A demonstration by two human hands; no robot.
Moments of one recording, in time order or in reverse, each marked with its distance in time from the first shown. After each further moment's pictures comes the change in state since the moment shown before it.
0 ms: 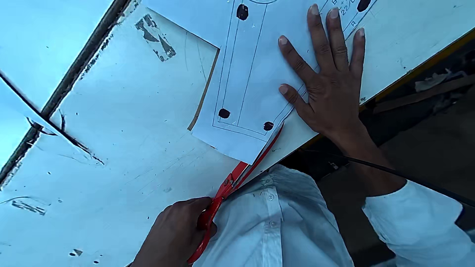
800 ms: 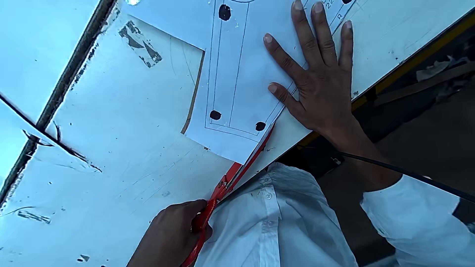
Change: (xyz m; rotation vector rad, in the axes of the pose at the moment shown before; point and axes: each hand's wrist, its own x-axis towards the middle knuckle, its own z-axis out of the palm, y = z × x) left_hand 0.001 -0.002 -0.010 0.004 -0.054 -0.014; right_hand 0.000 -0.001 -0.001 0.016 -0.006 0.006
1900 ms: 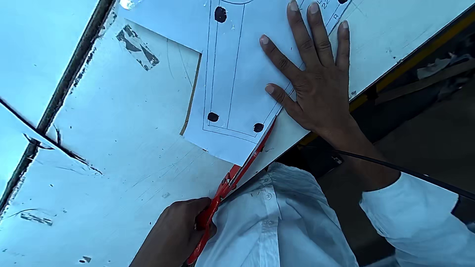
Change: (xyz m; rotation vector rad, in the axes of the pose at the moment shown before) left_hand 0.009 0.001 0.003 -0.061 0.024 0.036; right_hand 0.000 0.000 0.001 0.015 0.007 -0.007
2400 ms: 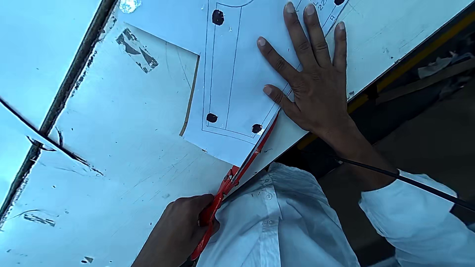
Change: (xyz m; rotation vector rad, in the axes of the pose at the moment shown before) left_hand 0.007 0.007 0.000 0.043 0.058 0.034; right_hand 0.001 0.000 0.000 -0.013 -0.014 0.003
